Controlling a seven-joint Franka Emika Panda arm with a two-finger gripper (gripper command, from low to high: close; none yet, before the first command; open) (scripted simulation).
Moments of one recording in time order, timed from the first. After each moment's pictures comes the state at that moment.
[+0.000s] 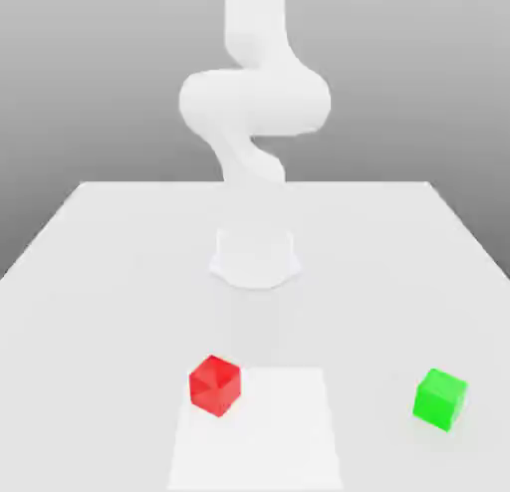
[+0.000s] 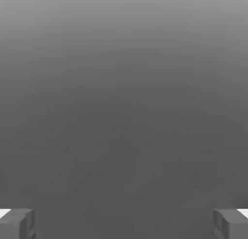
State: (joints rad) arm 0.04 -0.72 -0.06 -2.35 0.01 2.35 0.68
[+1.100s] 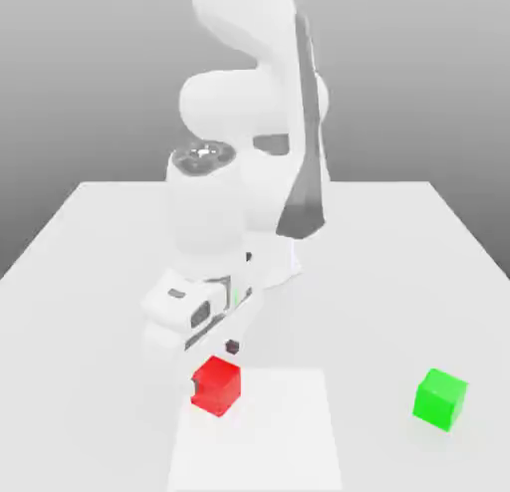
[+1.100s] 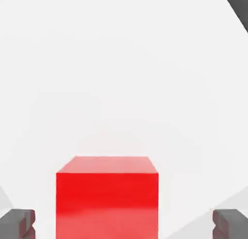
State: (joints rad) arm 0.18 0.16 -0.27 -2.80 0.23 2.96 -0.53
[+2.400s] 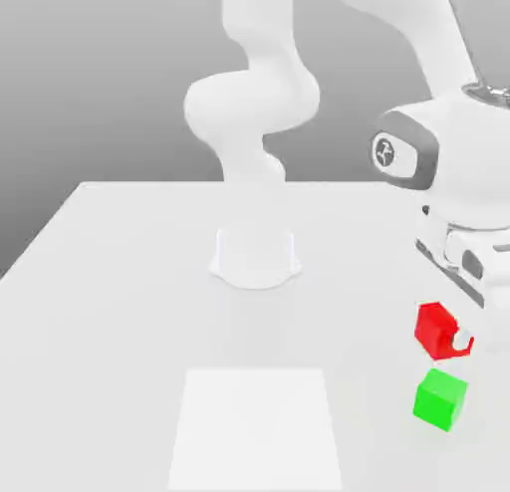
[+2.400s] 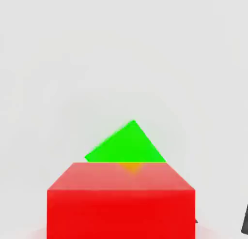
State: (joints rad) arm 0.65 0.12 -0.05 -2.57 0.02 2.69 -0.47
